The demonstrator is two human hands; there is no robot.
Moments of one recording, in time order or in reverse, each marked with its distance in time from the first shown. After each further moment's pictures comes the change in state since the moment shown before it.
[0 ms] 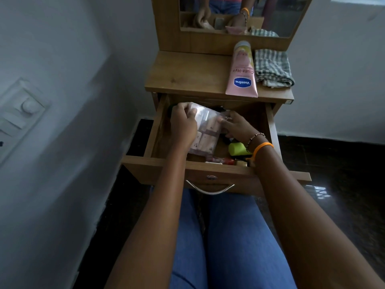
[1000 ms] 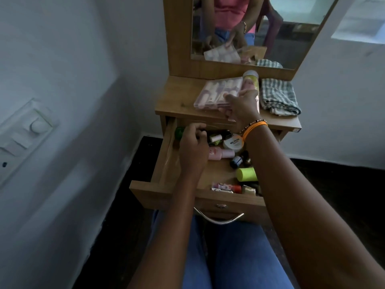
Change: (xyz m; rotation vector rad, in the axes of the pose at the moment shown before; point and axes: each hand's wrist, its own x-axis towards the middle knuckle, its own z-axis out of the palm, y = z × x) left_hand -0.004 0.004 -0.001 -0.112 0.038 0.070; right_hand 0.050 -0.100 -0.006 0.528 0.373 -0.035
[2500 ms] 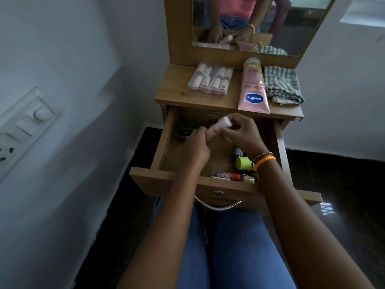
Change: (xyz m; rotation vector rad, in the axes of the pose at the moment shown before) left_hand -0.010 -0.014 0.006 0.568 -0.263 -0.026; right_hand -0.043 0.070 -0.050 -0.504 -0.272 -0.352
